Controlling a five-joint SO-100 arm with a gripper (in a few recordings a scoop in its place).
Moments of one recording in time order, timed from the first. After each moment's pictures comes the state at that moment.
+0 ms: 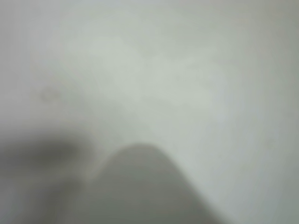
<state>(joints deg) 0.2 188.2 176.1 72.8 -7.6</state>
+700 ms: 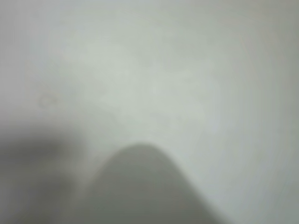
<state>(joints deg) -0.8 188.5 176.1 73.4 -10.2</state>
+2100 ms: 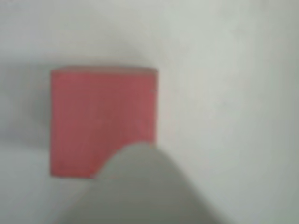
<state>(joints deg) -21.9 137.8 132.0 77.0 12.6</state>
